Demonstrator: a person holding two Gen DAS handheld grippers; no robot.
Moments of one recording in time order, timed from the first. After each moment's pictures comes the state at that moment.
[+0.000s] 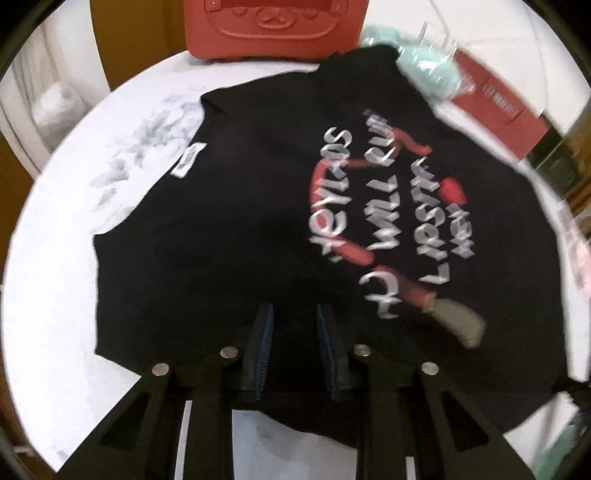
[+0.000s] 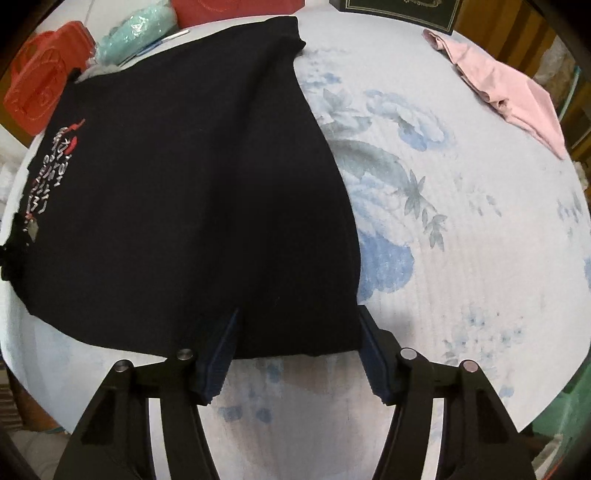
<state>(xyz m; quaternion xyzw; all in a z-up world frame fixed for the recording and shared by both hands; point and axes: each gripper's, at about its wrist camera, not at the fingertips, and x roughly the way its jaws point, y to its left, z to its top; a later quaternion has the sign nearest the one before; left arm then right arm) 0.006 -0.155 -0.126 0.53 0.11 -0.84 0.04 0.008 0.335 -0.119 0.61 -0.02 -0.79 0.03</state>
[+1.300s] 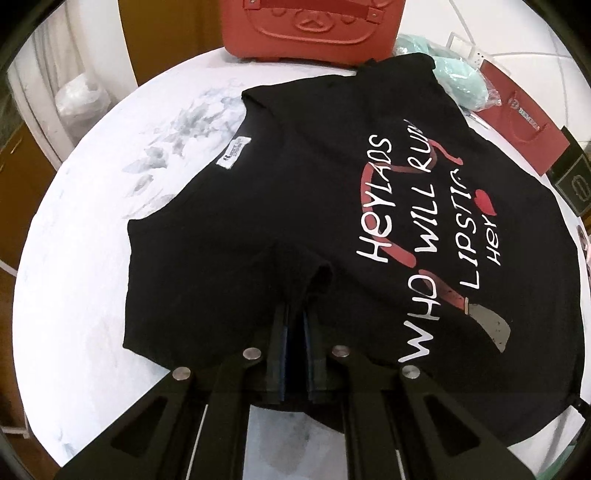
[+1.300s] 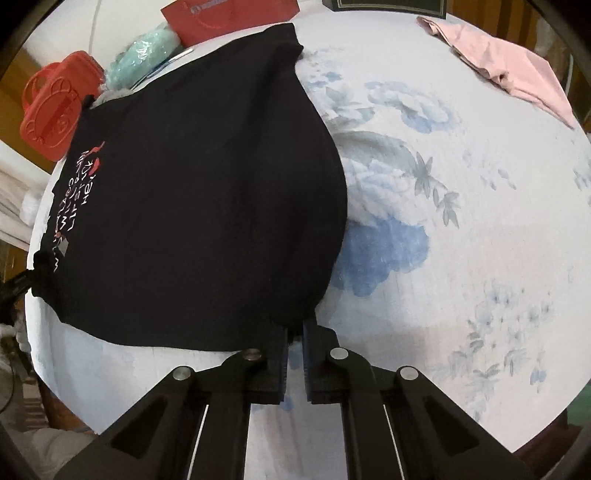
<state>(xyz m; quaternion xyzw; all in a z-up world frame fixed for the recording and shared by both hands) 0.015 -0.174 -0.132 0.53 0.11 -0.84 0.10 0.016 0.354 -0.122 0.59 -0.09 -0.80 0.06</state>
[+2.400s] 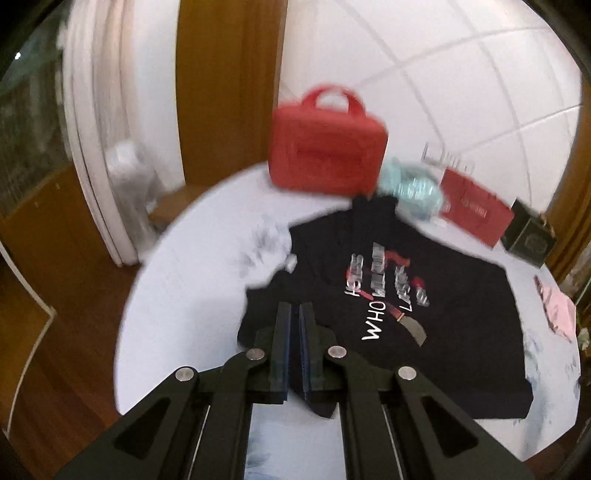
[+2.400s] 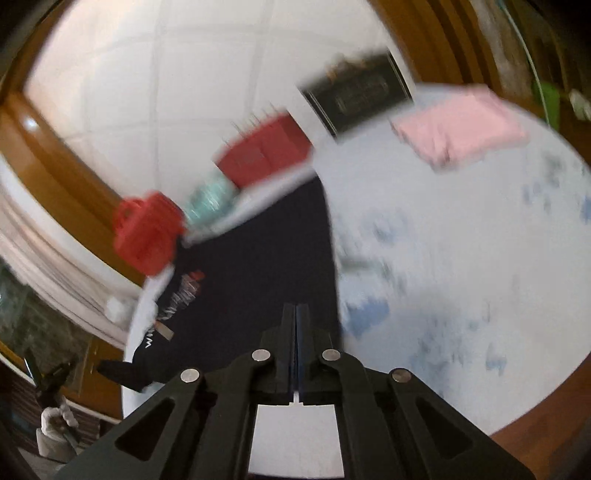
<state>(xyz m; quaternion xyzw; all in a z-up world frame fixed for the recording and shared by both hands) 0.146 -0.194 0.031 0.39 0.11 -0.91 0.12 0.086 0.436 -0.035 0.43 -0.26 -0.86 0.09</state>
